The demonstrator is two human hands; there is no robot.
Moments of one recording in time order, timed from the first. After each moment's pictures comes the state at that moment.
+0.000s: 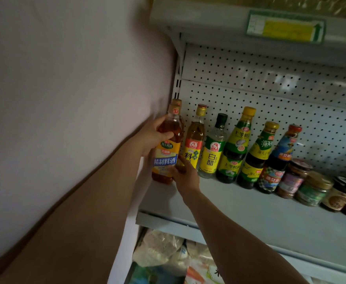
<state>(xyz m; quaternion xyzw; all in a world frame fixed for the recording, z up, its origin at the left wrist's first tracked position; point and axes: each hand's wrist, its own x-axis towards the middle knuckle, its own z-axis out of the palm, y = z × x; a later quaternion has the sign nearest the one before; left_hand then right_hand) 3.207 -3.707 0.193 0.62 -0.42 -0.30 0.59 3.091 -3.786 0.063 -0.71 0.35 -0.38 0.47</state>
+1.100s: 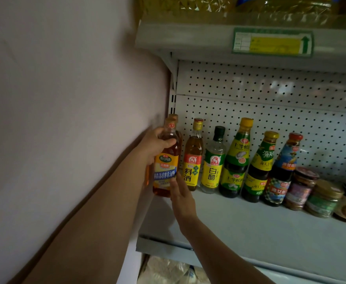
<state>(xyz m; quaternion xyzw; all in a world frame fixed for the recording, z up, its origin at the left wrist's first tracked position) 3.204 -3.729 0.216 0.65 -0.38 -0.28 0.60 3.085 -3.761 0.059 -0.69 0.29 -0.40 0.54</state>
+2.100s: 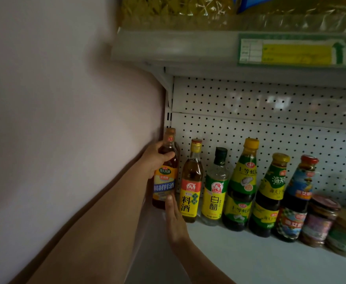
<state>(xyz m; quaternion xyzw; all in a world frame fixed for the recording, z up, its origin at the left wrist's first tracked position) 3.242 -3.805 0.215 0.66 -0.38 -0.27 0.59 3.131 -3.811 0.047 -0.68 0.26 -0.36 0.58</state>
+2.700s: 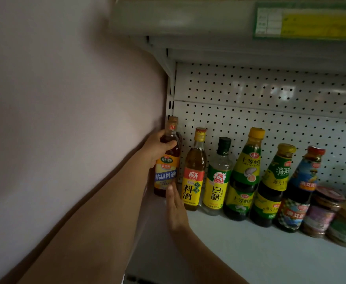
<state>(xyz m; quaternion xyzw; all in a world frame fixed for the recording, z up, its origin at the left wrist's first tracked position) 3.248 -3.810 0.211 0.66 -0.38 -0.27 0.59 3.138 -3.813 0.041 -0.71 0.30 -0.35 0.53</state>
